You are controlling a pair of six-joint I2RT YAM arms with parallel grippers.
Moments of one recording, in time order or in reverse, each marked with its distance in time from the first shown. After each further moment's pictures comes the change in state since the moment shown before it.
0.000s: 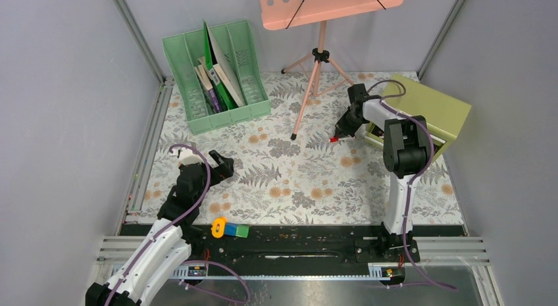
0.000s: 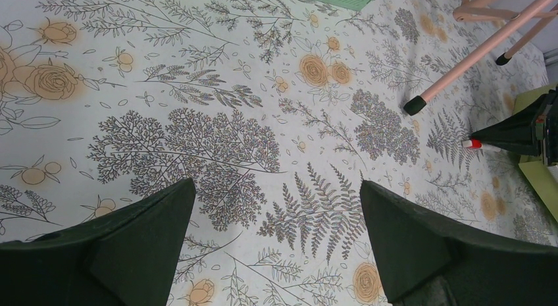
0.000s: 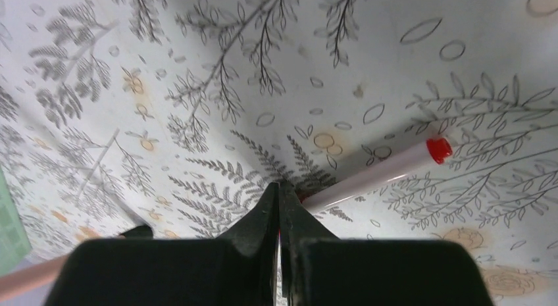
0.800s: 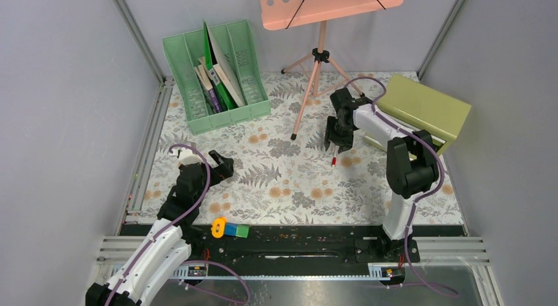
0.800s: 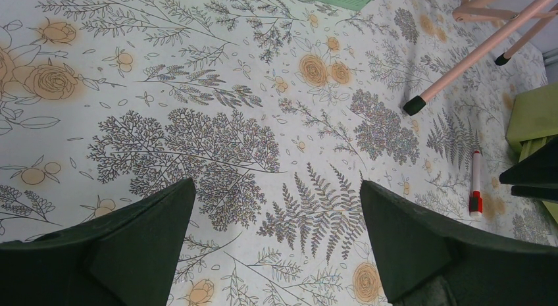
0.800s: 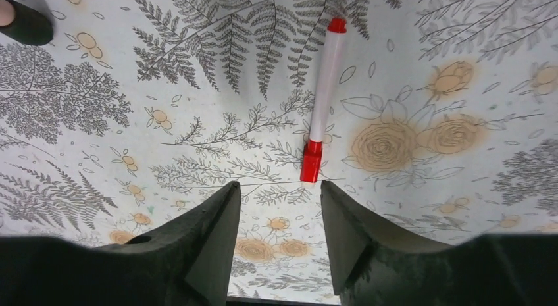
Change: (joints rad) left arm 0.003 -0.001 0.000 0.000 0.003 -0.001; right arm 0.186 -0.225 -0.112 -0.222 0.077 -0.350
